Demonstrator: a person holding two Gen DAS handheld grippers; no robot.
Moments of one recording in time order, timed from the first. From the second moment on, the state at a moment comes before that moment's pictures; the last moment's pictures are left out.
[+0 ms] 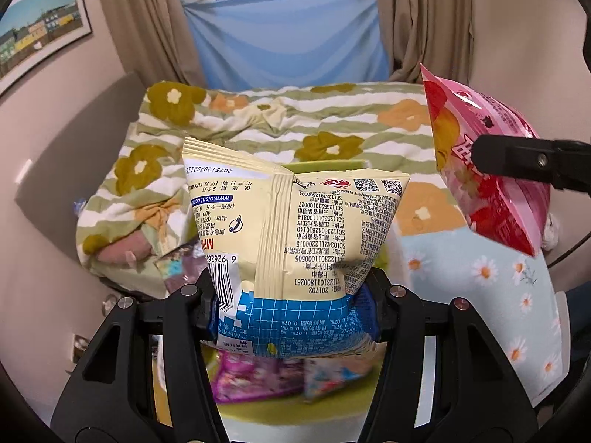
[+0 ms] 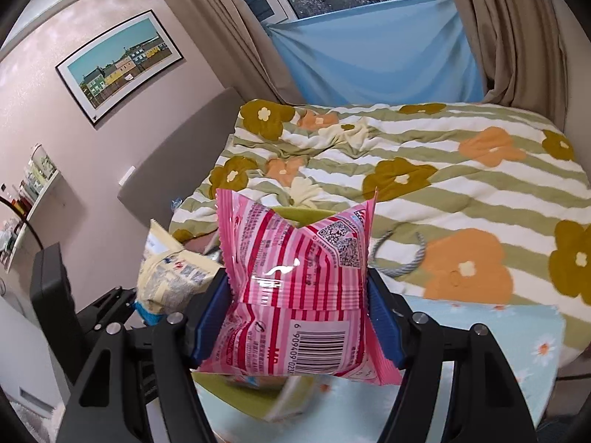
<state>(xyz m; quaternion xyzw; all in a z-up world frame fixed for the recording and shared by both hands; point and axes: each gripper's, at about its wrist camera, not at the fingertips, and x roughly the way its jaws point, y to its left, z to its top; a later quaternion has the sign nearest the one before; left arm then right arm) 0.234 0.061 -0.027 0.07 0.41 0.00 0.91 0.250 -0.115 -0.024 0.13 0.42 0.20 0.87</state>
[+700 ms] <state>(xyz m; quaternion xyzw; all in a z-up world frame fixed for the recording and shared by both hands) 0.216 0.154 -0.018 0.02 0.39 -0.04 0.92 0.243 -0.041 -0.037 0.11 0.44 0.14 0.88</state>
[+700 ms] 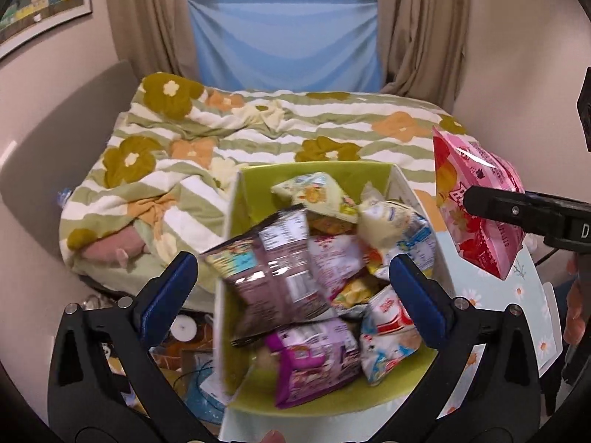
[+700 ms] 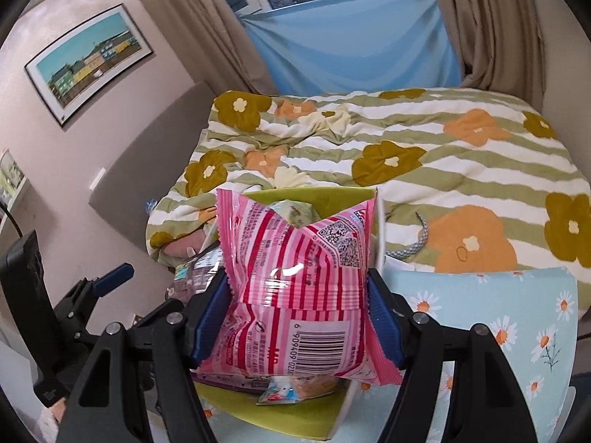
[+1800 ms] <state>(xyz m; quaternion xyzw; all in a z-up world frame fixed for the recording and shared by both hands) 0.127 0.146 0.030 0.02 0.34 -0.02 0.94 0.136 -0.033 0.037 0.06 0.35 0.07 0.93</state>
